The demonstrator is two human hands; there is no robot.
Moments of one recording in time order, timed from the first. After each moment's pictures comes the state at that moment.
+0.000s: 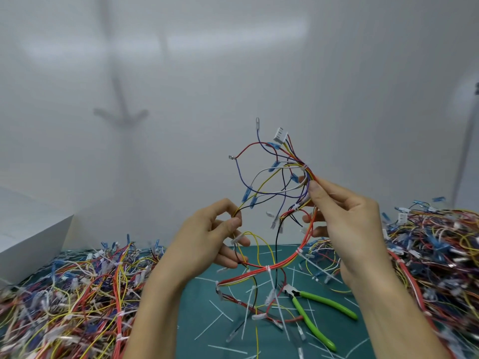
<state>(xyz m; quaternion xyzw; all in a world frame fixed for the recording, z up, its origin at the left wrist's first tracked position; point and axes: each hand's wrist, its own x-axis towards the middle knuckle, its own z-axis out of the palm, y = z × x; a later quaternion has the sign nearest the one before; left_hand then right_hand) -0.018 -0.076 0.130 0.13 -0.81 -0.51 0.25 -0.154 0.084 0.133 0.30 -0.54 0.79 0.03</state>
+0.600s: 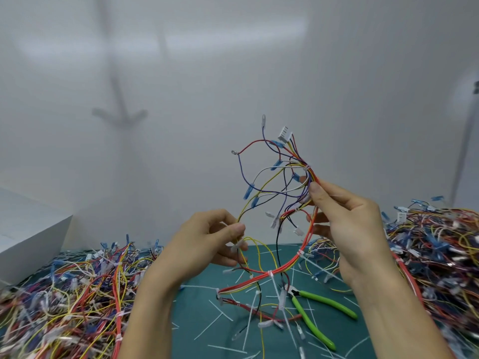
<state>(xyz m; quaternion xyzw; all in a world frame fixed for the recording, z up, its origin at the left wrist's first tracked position) -0.015 -0.078 0.130 0.14 -0.80 -0.54 0.22 -0.160 0.083 0.131 0.27 -0.52 0.81 -0.02</state>
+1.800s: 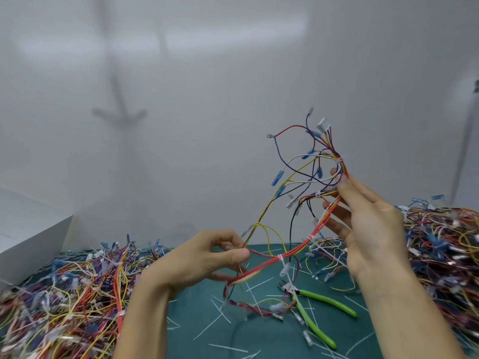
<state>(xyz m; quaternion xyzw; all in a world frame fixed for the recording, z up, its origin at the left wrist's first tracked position) -0.015 -0.093 0.110 0.11 -0.82 -0.55 0.11 -0.163 0.093 0.137 0.16 -0.45 0.88 -0.02</state>
